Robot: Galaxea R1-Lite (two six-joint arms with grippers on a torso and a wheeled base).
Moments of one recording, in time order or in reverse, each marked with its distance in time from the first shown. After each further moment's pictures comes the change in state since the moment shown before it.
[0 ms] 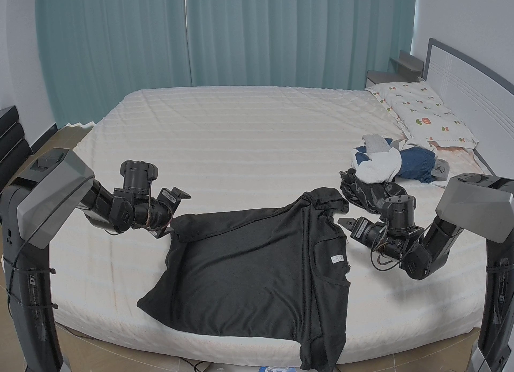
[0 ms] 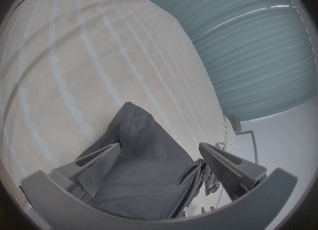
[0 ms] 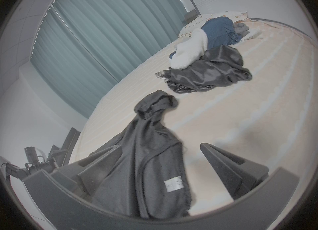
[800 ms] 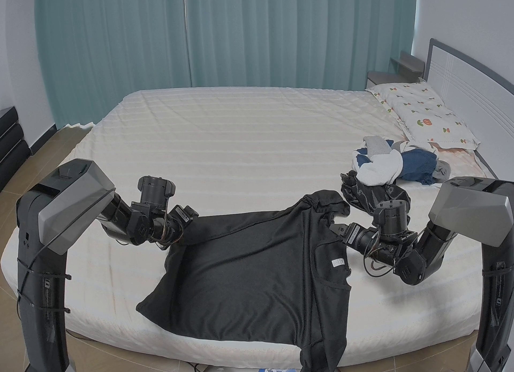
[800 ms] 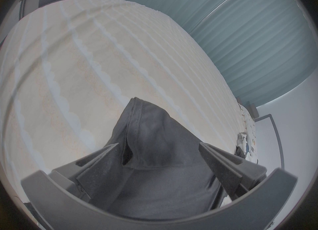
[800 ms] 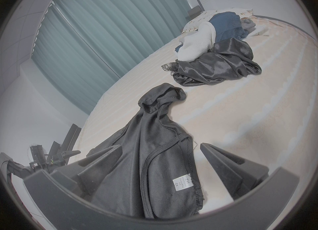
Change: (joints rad) left arm -0.063 0.091 -0.014 0.001 0.139 0.151; right arm 0.046 0.016 0.003 0.000 -0.013 0.009
